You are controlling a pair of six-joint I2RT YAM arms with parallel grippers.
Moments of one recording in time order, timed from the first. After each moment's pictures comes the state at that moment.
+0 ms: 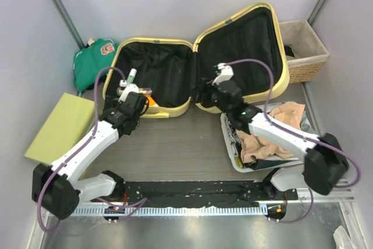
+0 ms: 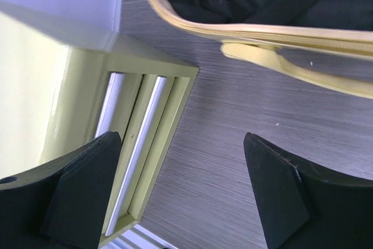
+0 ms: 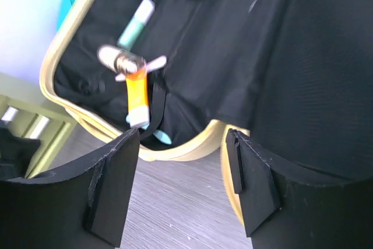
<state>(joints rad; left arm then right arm) -0.49 1.12 0.90 -0.76 -0.81 -0.19 0.72 1.40 0.93 0.21 0.15 0.54</state>
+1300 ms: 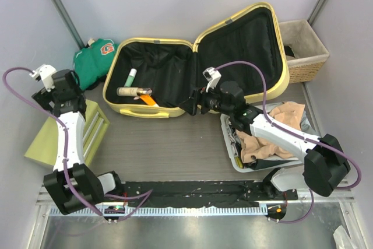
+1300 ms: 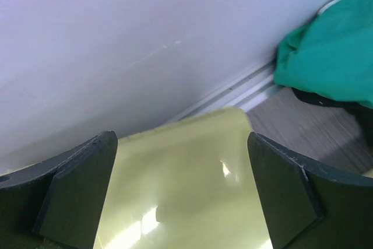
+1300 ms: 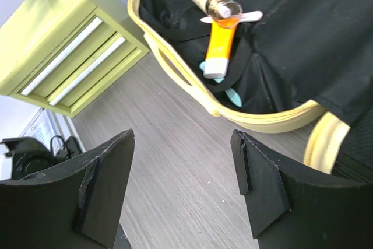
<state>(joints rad) 0.31 1.19 1.04 -0.31 -0.67 -0.23 0.69 1.34 0.89 0.21 -0.29 0.45</state>
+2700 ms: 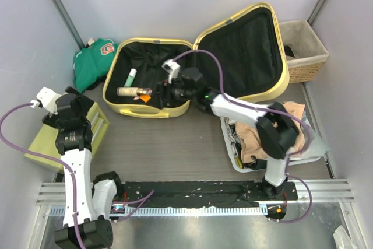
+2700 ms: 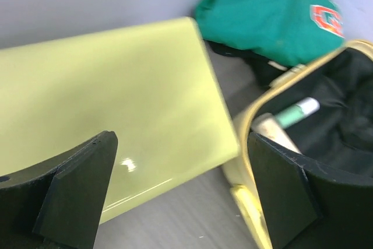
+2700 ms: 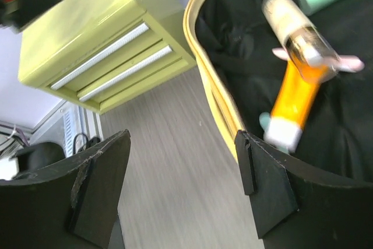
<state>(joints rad) 0.26 0.78 0.85 -0.47 -0.42 -0.55 0.79 1.77 1.28 0.28 -0.47 0.43</state>
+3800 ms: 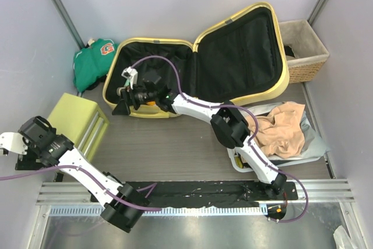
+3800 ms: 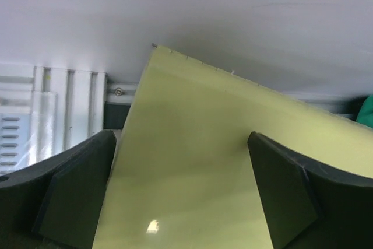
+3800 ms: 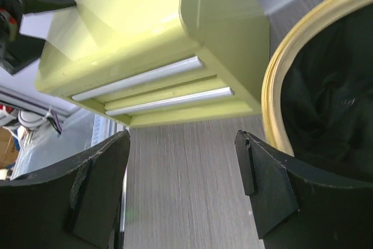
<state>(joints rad) 0.96 0.77 0.85 -0.69 -0.38 -0.58 0.94 2.42 2.03 0.22 -0.65 0.50</state>
